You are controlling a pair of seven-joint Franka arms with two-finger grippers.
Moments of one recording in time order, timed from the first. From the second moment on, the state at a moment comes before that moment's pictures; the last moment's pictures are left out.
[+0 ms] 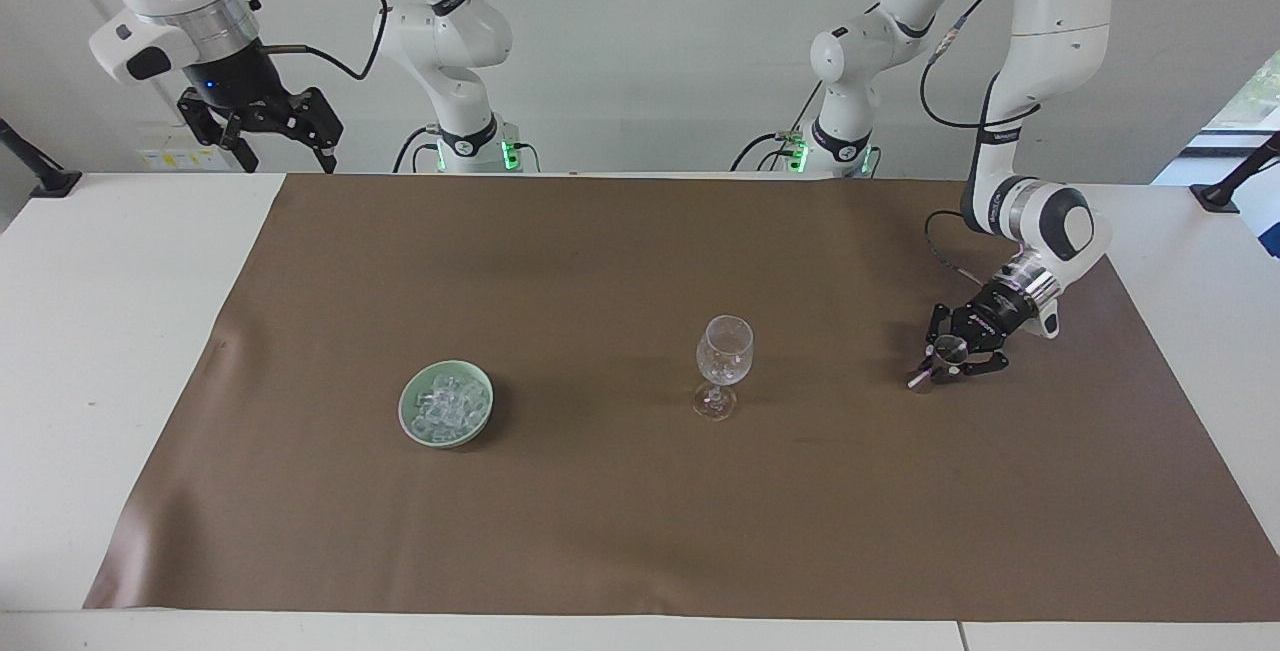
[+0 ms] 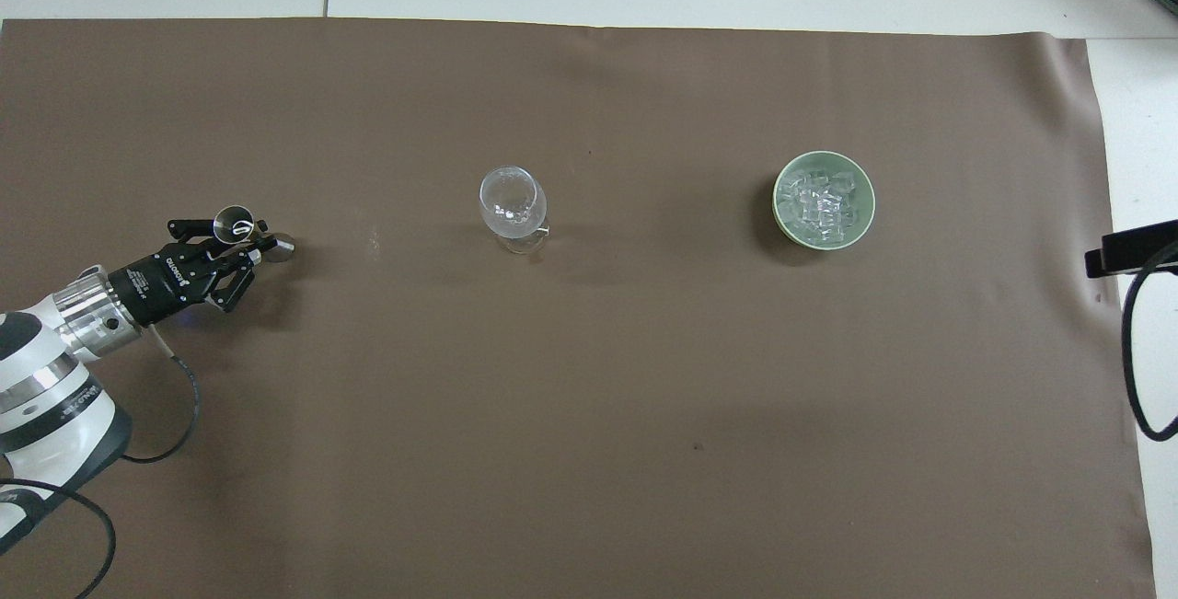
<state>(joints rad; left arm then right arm) 0.41 0.33 -0.13 -2.22 -1.58 2.04 -0.66 -0.05 -0.07 -0.04 -1.56 0.01 1.49 -0.06</state>
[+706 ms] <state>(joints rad) 0.37 0.33 -0.17 -2.16 -1.66 2.07 -0.66 -0.05 -0.07 -0.04 -1.56 0.01 1.49 -0.06</state>
